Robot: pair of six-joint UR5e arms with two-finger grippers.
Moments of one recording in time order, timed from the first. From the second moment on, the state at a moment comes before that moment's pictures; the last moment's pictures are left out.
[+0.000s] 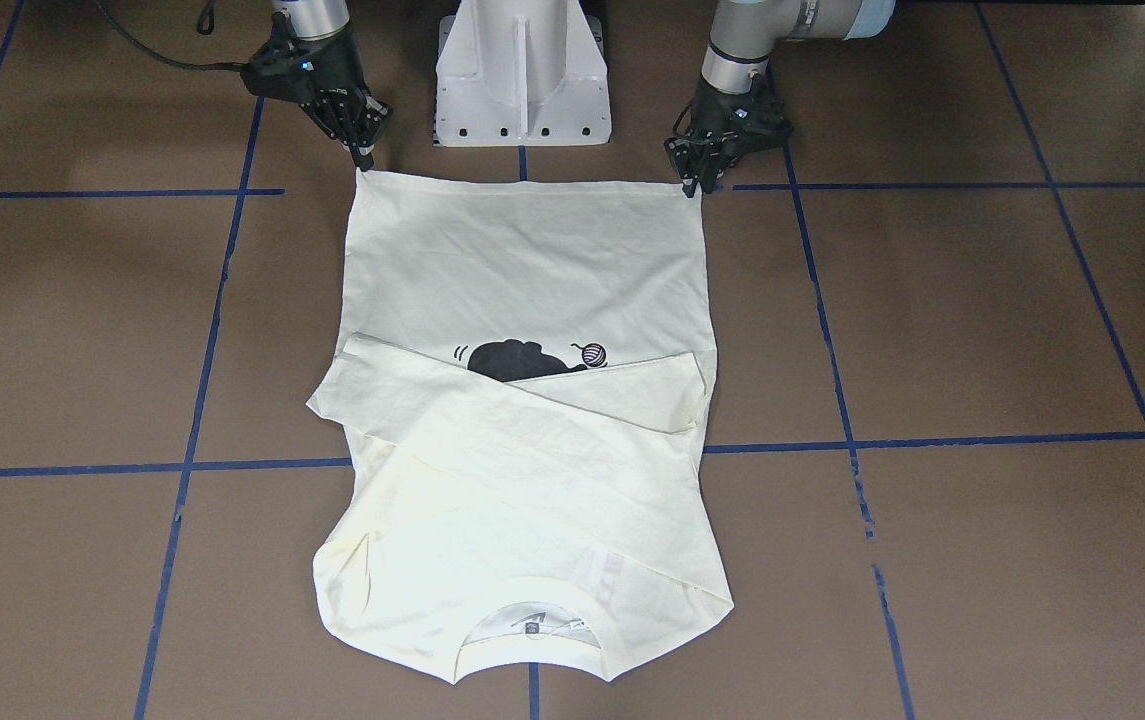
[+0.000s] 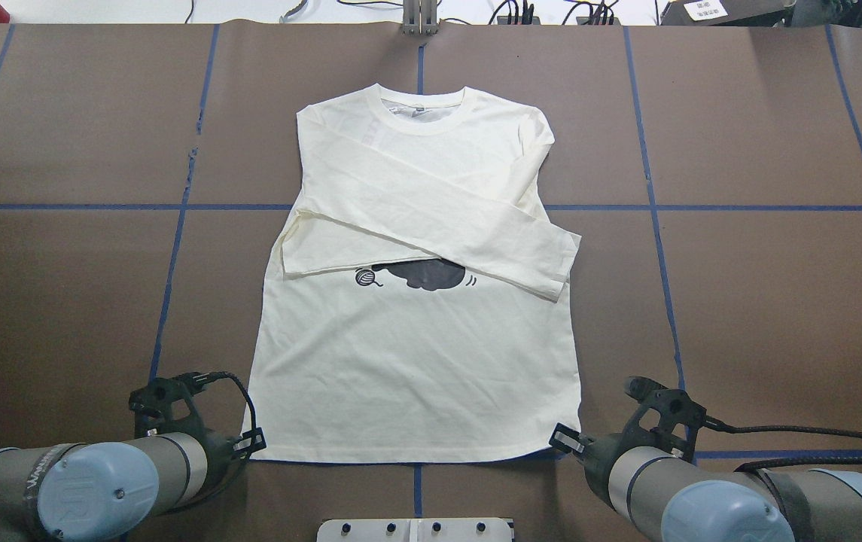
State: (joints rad) left arm -0.12 -1.65 -2.06 -1.87 -1.49 -1.81; right arm 0.04 -1.51 2.22 -1.41 1.32 2.01
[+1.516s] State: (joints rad) left arm -0.15 -1.67 -2.39 -1.68 -1.55 -1.83; right arm -0.03 -1.55 2.47 -1.54 1.24 2.09
